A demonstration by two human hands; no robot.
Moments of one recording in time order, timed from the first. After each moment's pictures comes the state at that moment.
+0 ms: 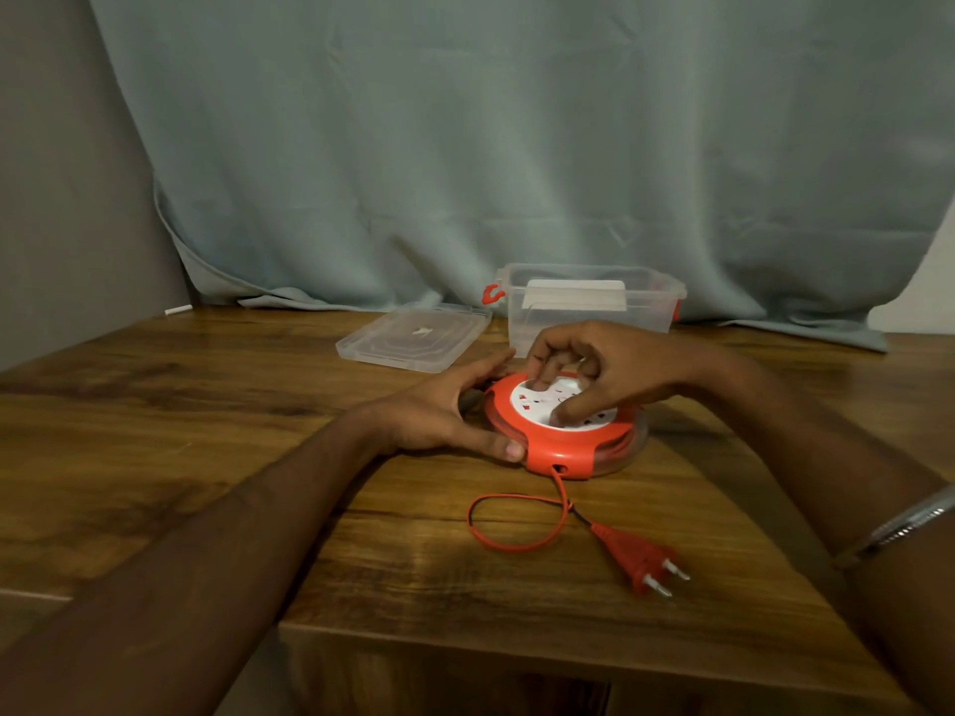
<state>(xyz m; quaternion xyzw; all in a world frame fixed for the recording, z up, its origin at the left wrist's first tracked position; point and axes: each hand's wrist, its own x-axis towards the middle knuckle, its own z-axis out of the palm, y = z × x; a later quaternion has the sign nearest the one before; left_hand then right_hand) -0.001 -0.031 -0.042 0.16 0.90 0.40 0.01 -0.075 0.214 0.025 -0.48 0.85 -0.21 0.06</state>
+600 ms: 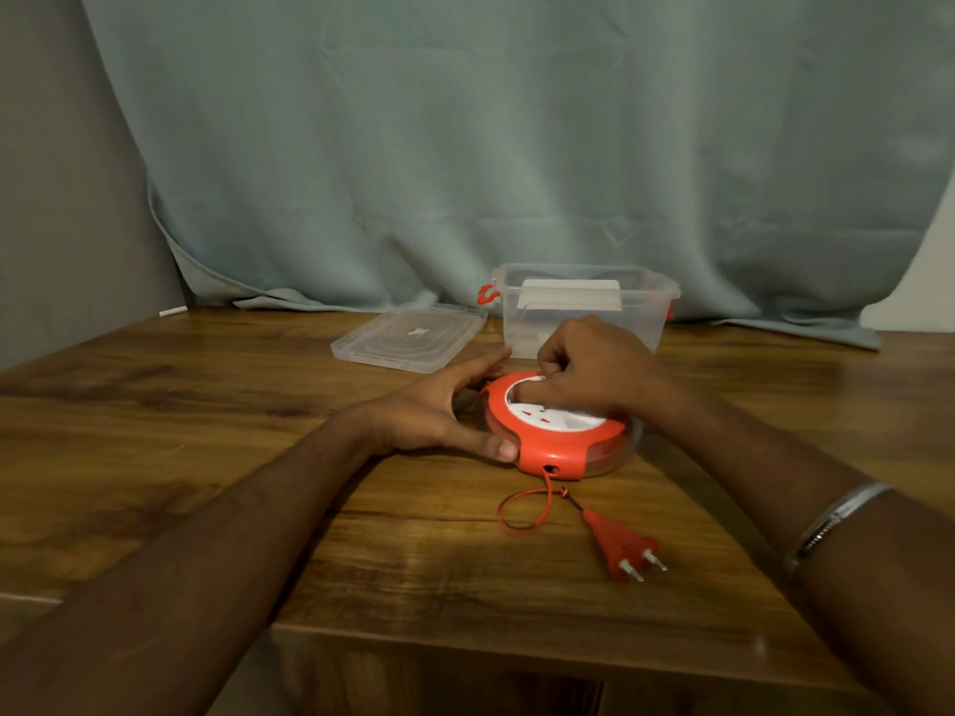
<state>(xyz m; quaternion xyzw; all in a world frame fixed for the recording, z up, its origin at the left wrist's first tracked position) -0.004 -0.034 -0.046 0.17 0.89 0.42 0.01 -0.077 0.194 0.000 -0.36 0.90 -0.13 -0.19</state>
